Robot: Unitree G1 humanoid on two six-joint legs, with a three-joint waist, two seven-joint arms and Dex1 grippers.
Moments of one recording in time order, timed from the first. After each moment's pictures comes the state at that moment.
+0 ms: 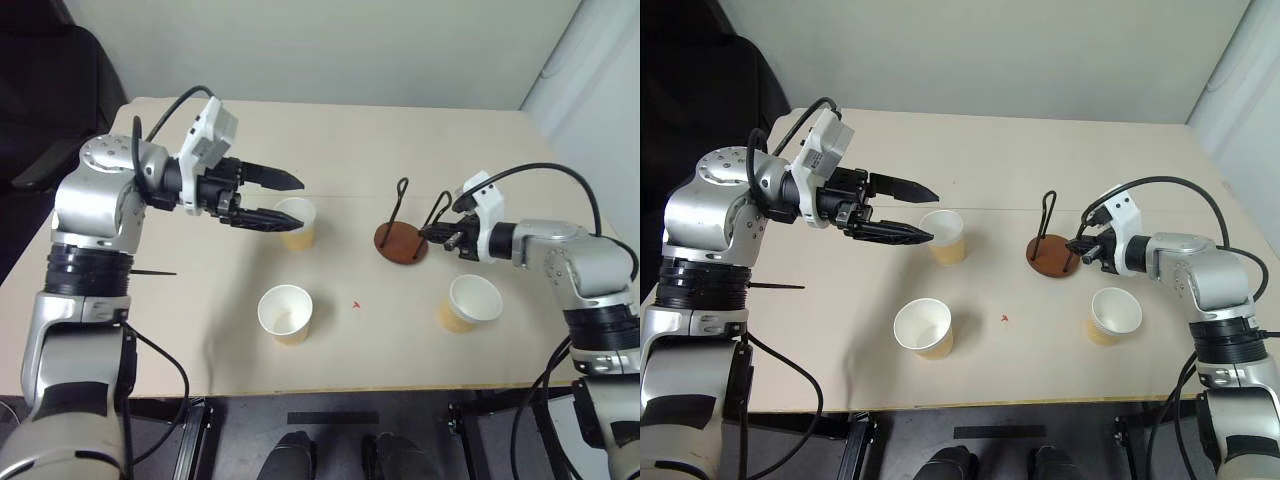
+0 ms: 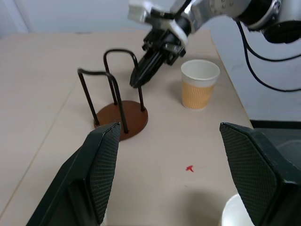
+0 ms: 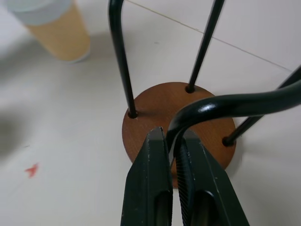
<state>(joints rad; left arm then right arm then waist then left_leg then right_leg) -1.00 0.79 -0.06 0.27 -0.43 0.50 -1.56 -0.72 -0.70 0.06 -0.03 0.42 0.94 0.79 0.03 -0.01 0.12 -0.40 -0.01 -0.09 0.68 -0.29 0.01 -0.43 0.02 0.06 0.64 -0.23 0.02</state>
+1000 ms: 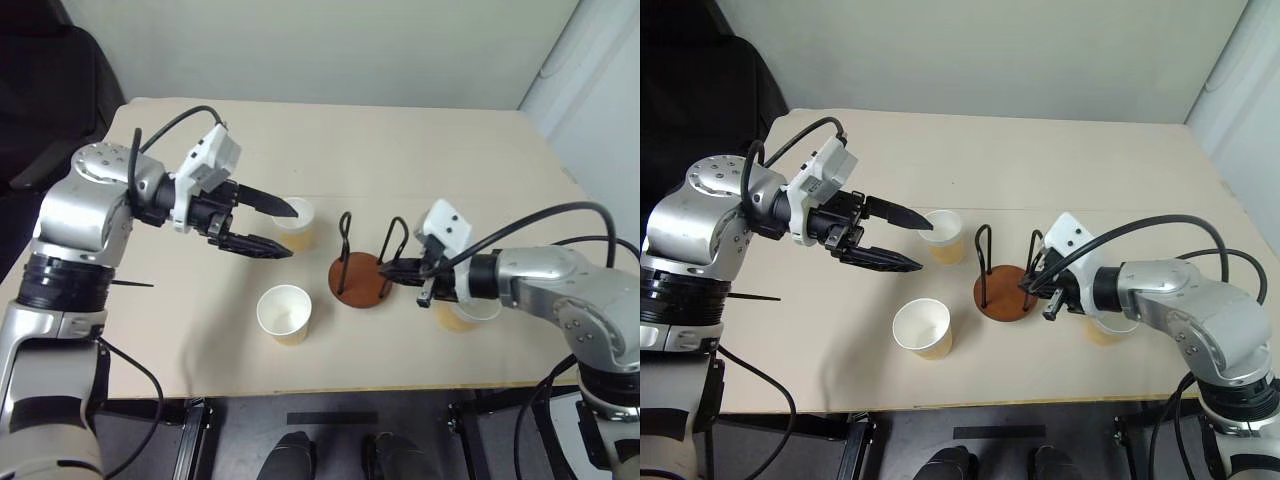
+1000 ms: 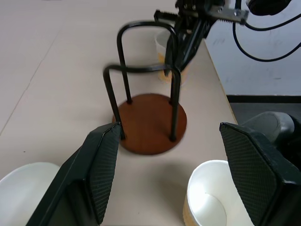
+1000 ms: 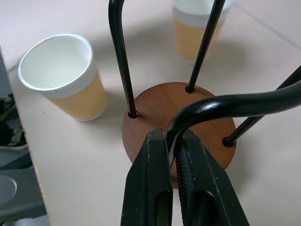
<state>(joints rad) -0.94 0.90 -0.15 0.16 -0.49 0.52 -1.58 -0.60 -0.68 0.07 -0.63 0.65 1.28 0.64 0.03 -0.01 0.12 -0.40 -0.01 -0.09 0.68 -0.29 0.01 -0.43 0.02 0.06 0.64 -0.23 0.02</state>
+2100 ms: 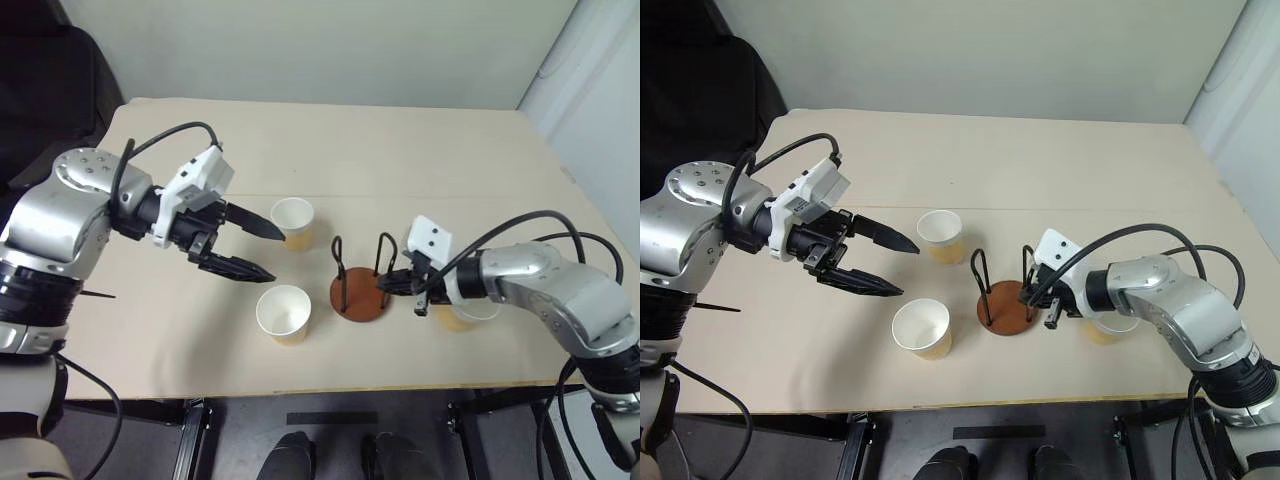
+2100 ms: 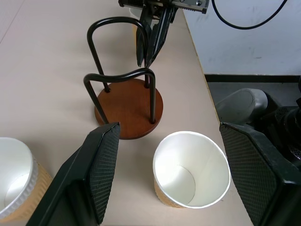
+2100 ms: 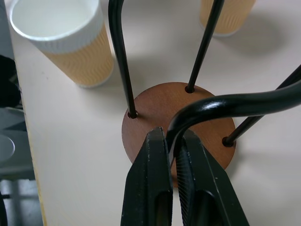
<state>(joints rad) -0.90 1.07 -0.25 0.08 -0.61 0.50 -1.58 -0.64 -0.79 0.28 -0.48 0.52 1.05 0.79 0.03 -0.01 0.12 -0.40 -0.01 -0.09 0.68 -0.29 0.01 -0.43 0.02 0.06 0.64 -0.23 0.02</state>
